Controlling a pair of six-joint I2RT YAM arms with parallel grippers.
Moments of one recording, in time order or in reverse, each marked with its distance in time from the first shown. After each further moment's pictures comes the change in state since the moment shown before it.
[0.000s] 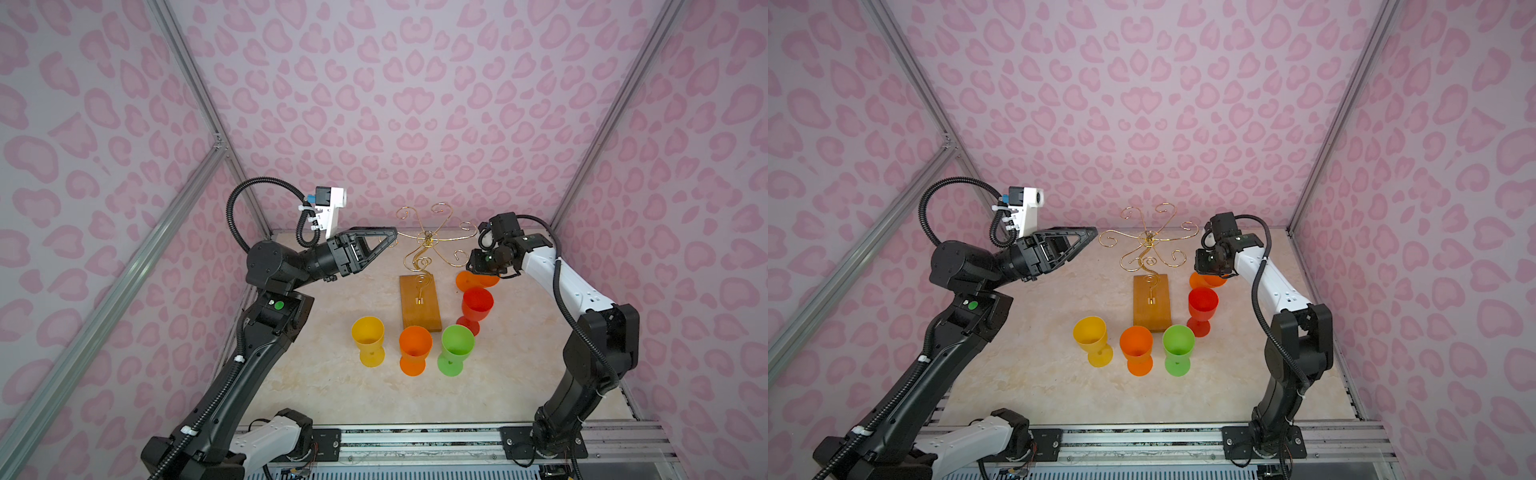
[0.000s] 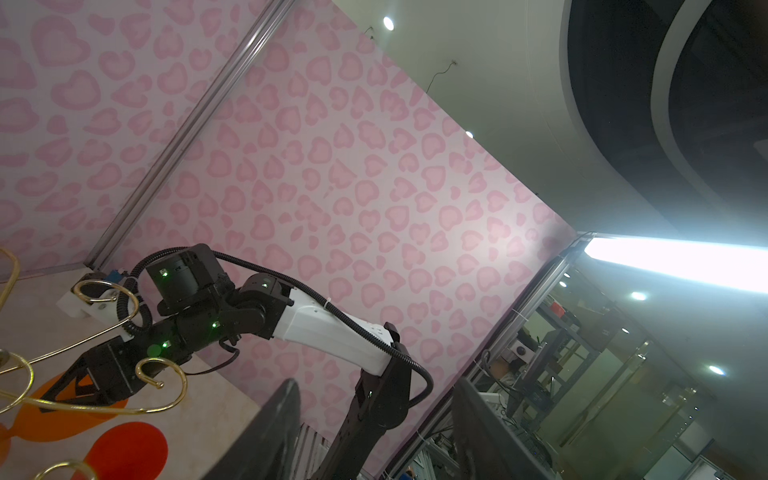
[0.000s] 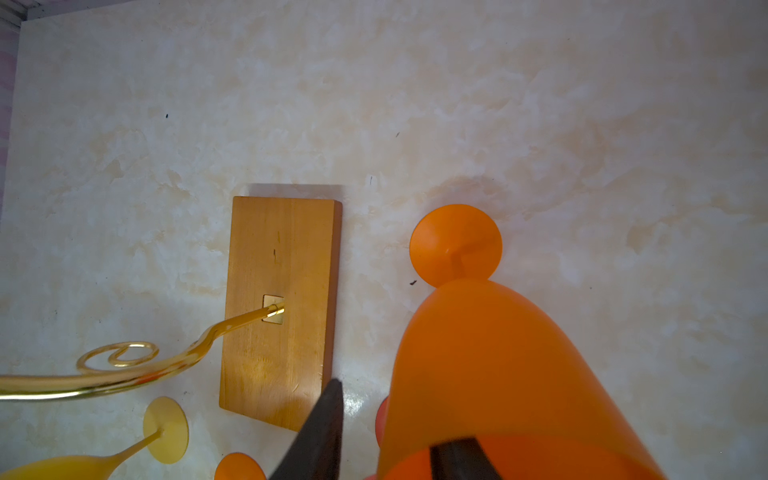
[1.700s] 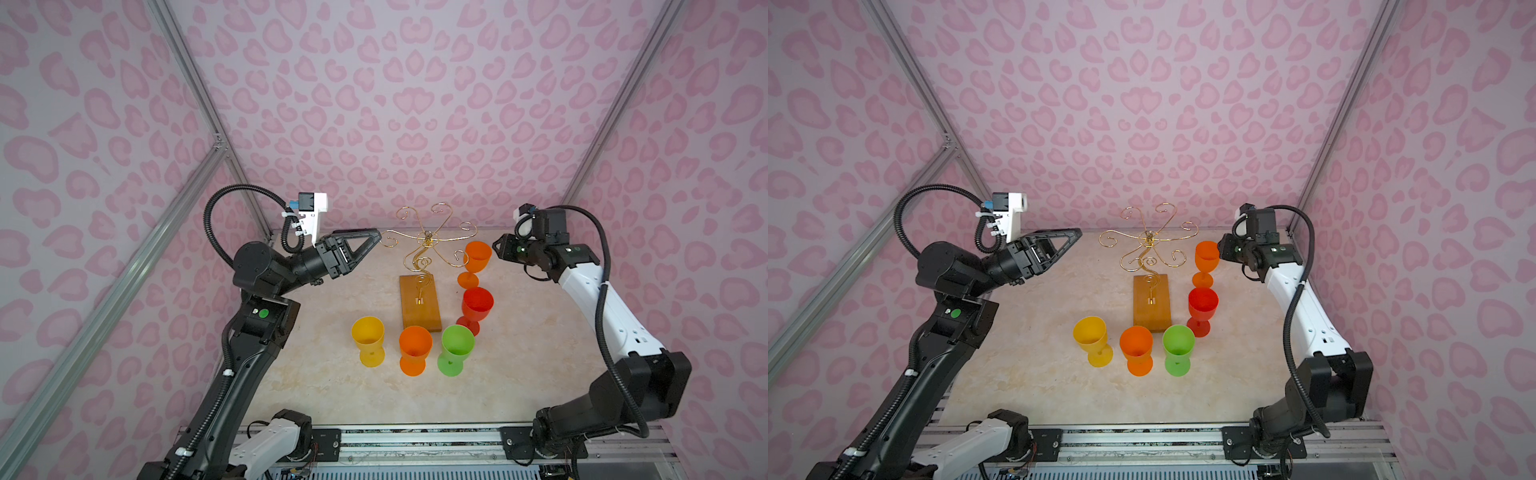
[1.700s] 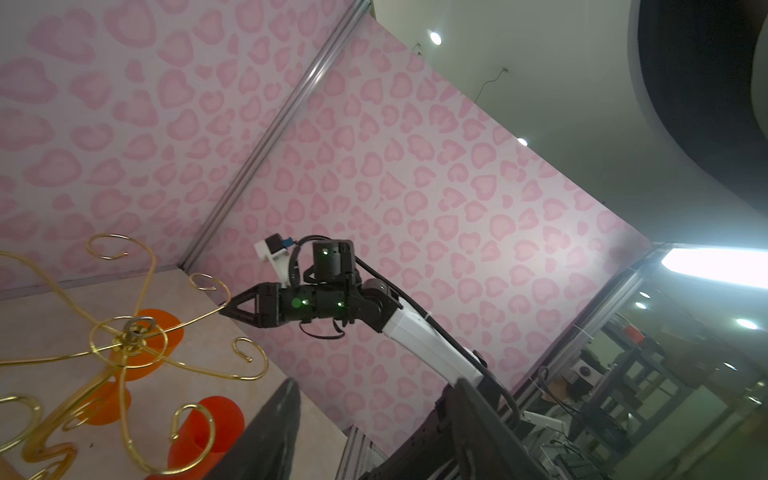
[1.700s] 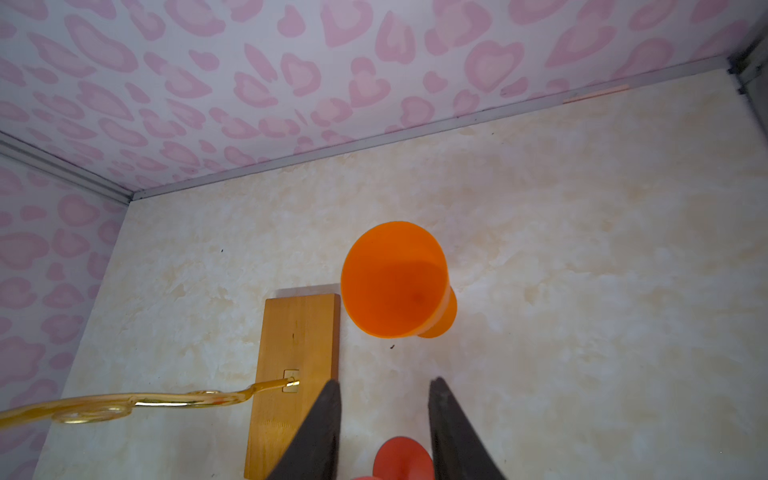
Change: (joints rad) left arm 0.145 -0.097 -0.011 -0.237 -0.027 0.182; right arm -0.163 -0.322 -0.175 0.196 0.022 0.077
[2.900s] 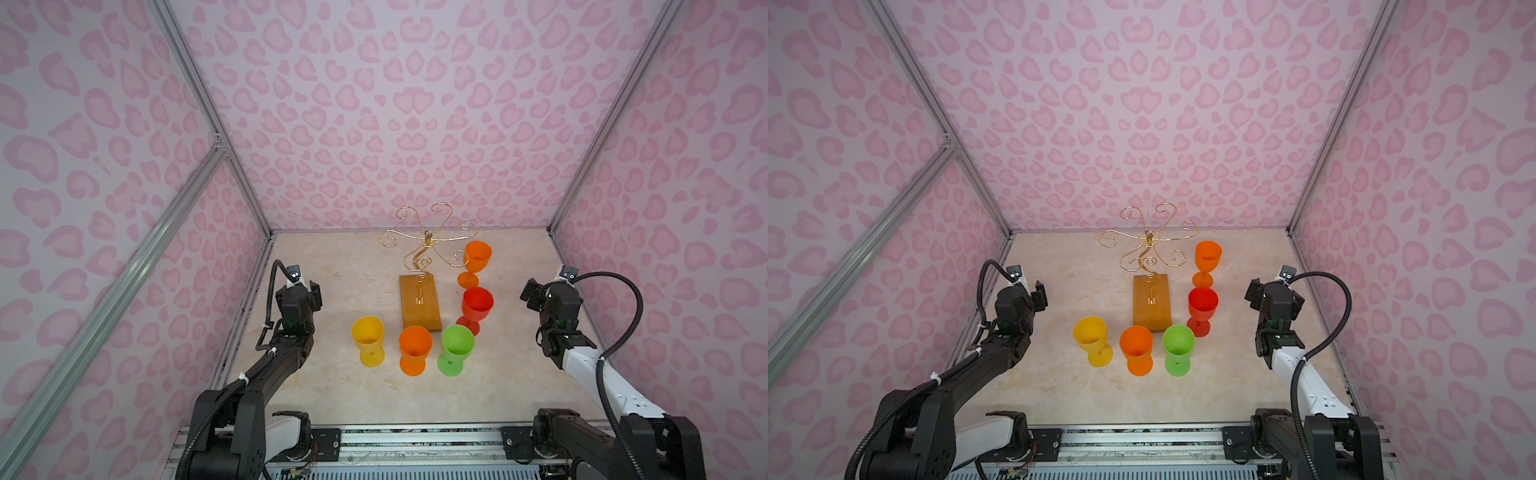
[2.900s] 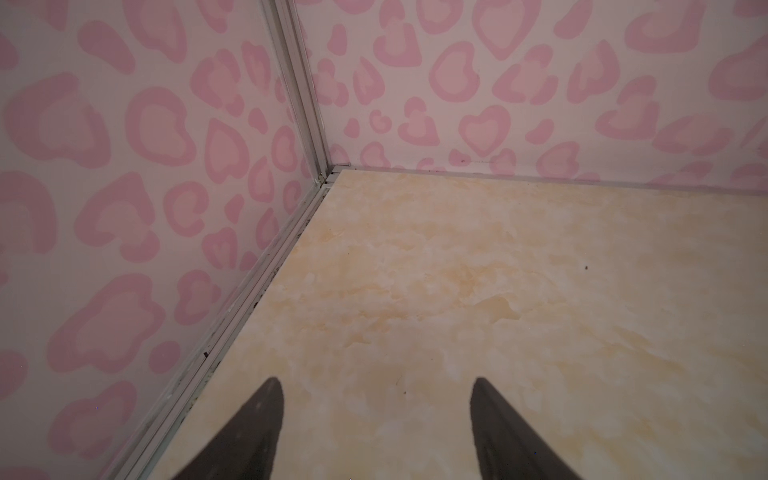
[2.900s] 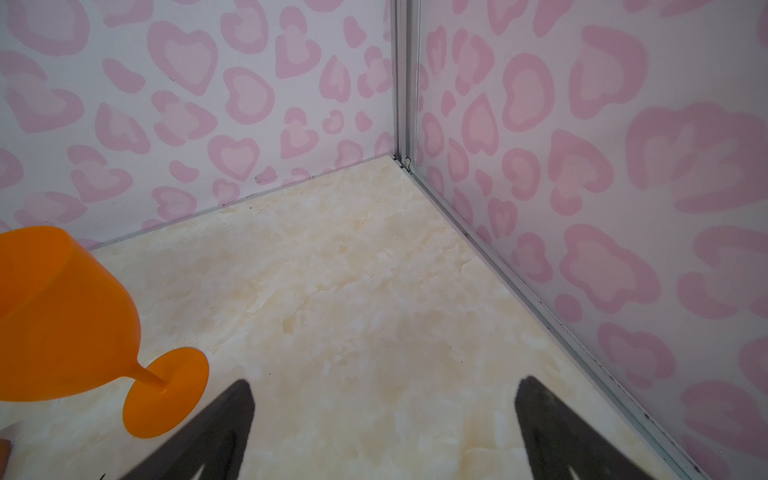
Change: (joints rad) left arm 0.185 0.242 -0.735 0.254 -1.239 0.951; right arm -0.092 -0.333 -0.898 0.873 0.532 -0.084
